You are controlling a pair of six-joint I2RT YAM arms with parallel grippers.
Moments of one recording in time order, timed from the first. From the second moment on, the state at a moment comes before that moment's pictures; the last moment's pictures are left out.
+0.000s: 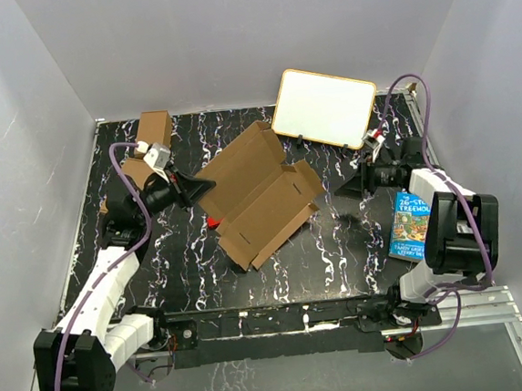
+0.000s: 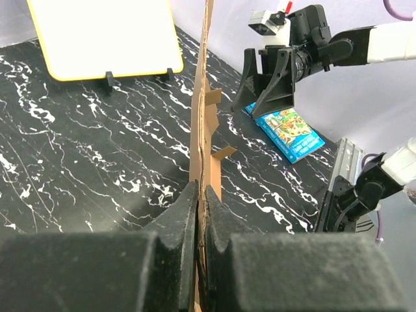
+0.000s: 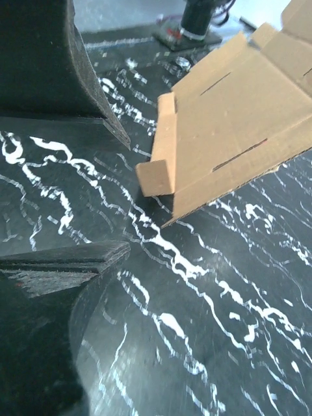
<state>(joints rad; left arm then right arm) -0.17 1.00 0.64 0.34 0.84 -0.37 -0.20 1.56 0.85 -0.21 -1.24 -0.27</state>
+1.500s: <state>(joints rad) -0.17 1.46 0.75 0.22 0.98 -0.66 -0.03 1.29 0.81 -0.96 -1.15 -1.54</state>
